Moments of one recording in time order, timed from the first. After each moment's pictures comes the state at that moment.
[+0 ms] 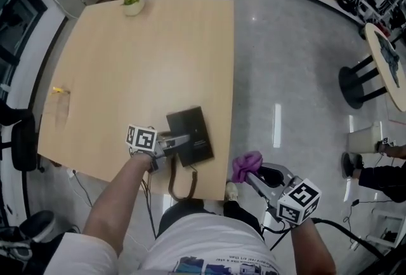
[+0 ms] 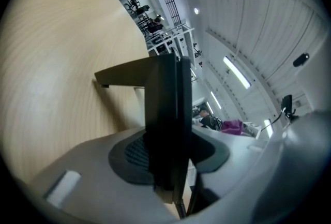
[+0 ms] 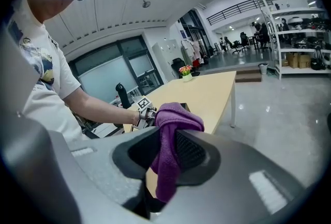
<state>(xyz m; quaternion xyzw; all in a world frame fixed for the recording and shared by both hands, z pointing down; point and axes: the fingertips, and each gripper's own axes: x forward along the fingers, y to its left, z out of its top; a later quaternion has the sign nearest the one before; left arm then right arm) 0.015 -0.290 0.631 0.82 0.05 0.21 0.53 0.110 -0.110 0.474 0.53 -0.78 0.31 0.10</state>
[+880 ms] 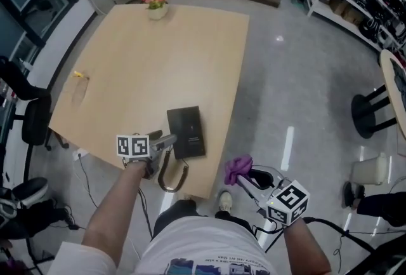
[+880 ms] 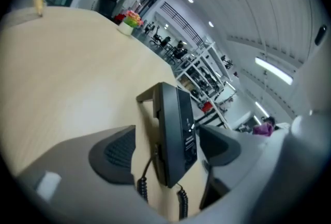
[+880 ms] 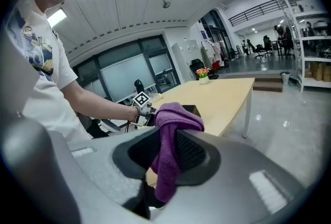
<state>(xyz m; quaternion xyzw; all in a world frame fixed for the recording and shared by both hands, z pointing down) -0.048 -0.302 0.612 0.84 -0.23 0.20 0.45 0.120 -0.097 0.473 0.45 -0.85 0.26 0.12</state>
